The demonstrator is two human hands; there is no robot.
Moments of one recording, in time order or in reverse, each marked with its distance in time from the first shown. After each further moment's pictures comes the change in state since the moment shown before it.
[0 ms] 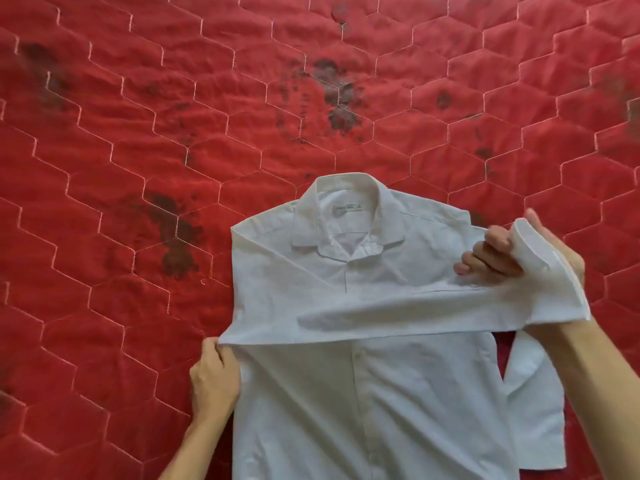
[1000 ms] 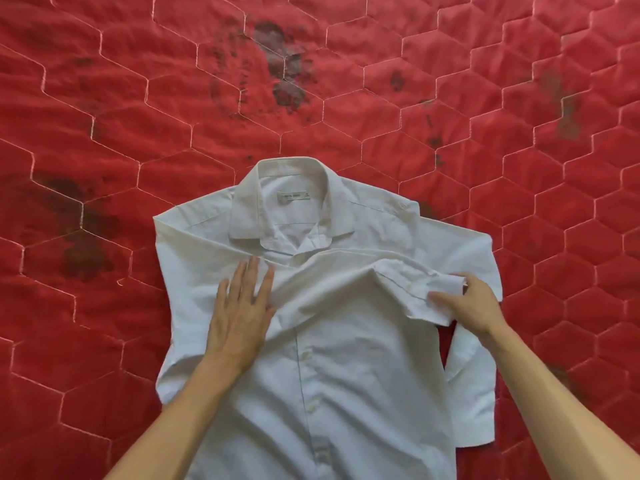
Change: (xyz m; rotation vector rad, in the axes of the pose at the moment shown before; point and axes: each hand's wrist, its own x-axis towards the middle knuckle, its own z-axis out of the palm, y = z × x) left_hand 0.013 0.089 0.094 0.628 -0.090 0.960; right_hand -0.053 0.028 -0.091 -1.233 1.135 0.335
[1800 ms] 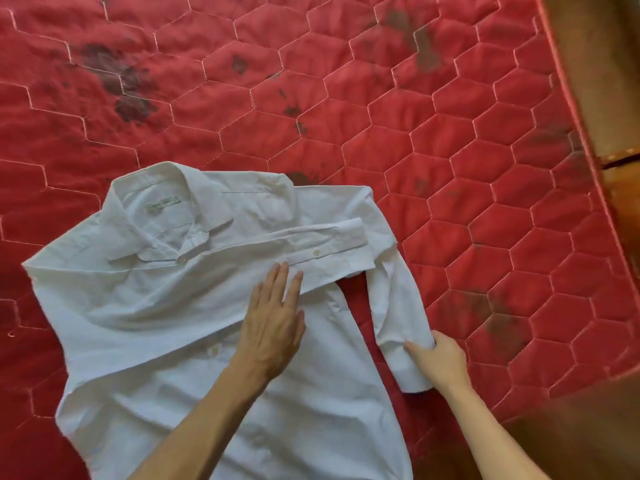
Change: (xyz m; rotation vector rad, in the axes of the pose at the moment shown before) left_hand -0.004 0.211 -0.007 -0.072 -0.044 0.309; right_hand -0.055 0.222 -0.022 0.066 0.021 0.260
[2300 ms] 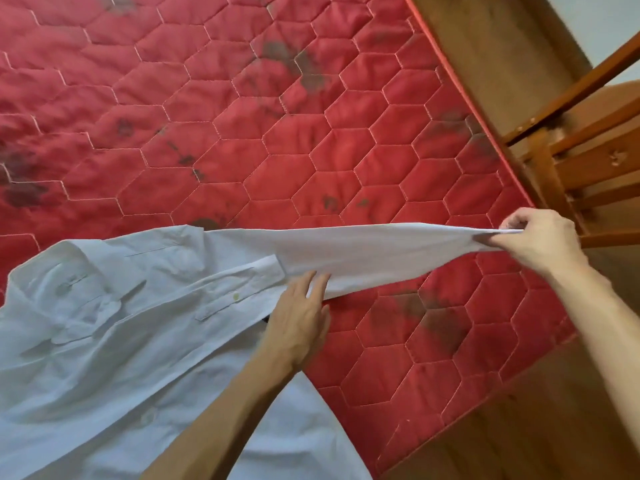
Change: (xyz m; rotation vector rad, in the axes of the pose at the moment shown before) left_hand 0.092 0.155 -0.007 -0.185 -0.093 0.245; right_hand 0.072 -0.017 -0.283 -0.076 0.394 -0.124
